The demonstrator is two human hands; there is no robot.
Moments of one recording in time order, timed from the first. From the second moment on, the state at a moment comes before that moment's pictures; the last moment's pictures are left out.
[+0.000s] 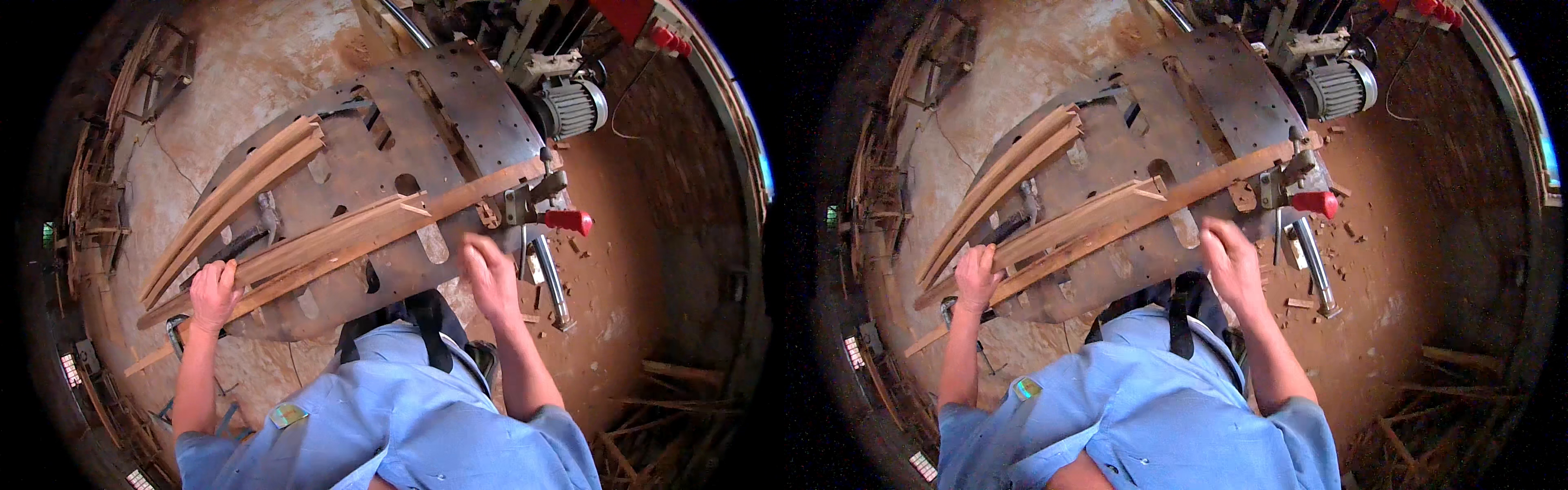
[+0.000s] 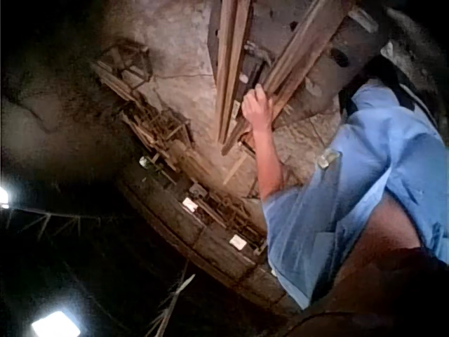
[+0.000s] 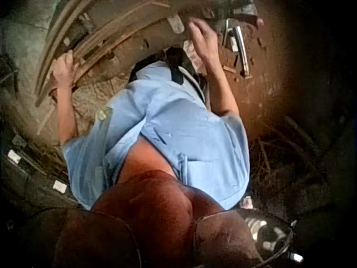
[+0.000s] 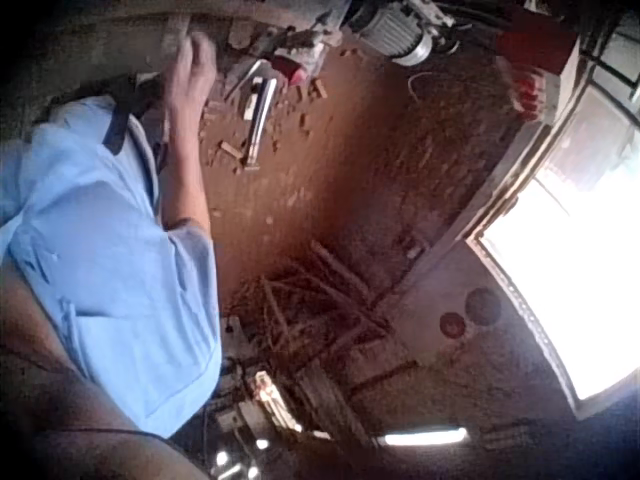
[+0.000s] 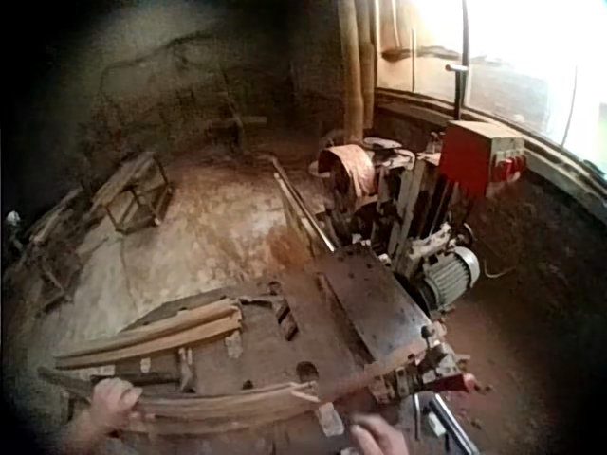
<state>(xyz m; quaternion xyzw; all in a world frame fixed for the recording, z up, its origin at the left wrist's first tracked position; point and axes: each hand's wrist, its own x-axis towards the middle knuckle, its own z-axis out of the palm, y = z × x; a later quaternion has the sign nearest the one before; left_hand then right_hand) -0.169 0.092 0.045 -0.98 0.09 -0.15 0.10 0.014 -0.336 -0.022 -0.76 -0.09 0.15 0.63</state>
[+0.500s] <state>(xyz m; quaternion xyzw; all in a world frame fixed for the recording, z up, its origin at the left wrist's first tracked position) -0.180 0.083 0.047 -0.98 0.08 -0.14 0.07 0.054 -0.274 -0.001 -0.70 -0.16 0.10 0.69</state>
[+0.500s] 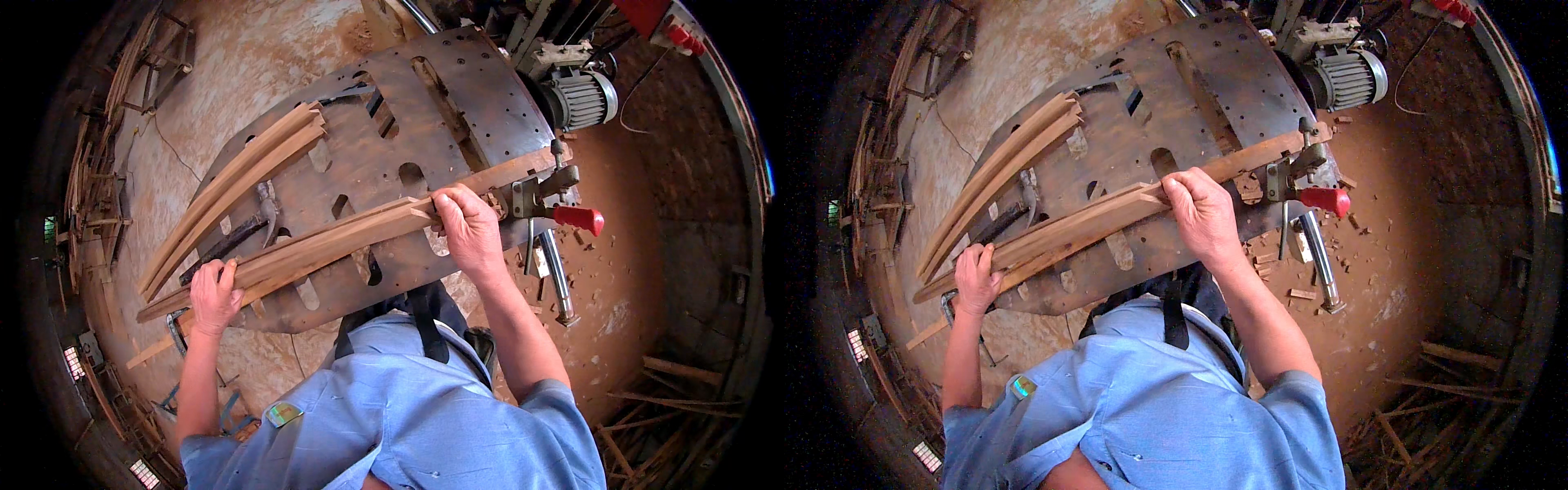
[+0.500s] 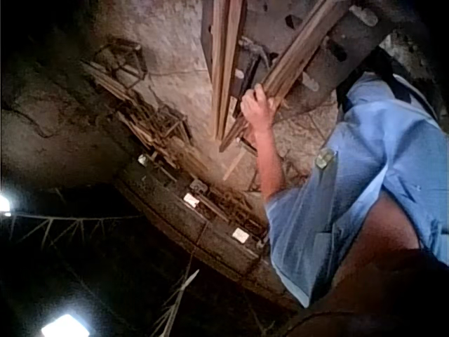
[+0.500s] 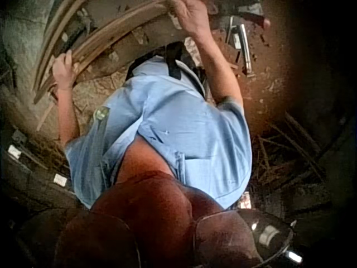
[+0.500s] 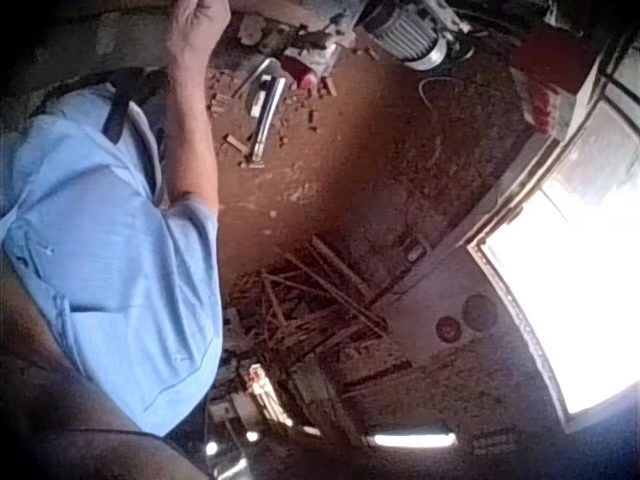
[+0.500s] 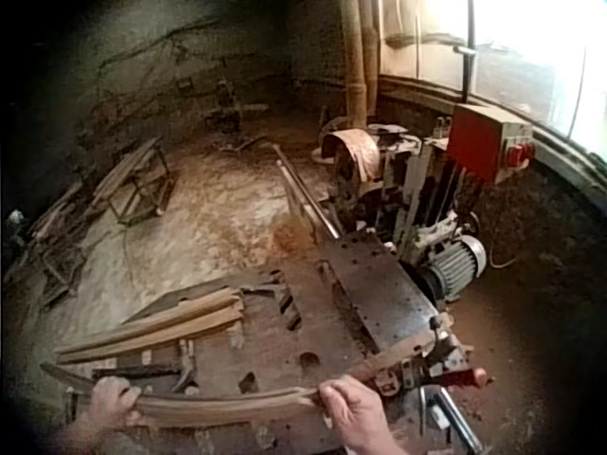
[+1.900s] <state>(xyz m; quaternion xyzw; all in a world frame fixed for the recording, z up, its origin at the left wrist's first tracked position) -0.175 0.083 0.044 -0.98 0.08 -0.18 0.10 0.015 -0.292 -0.029 -0.26 -0.06 0.33 0.91</state>
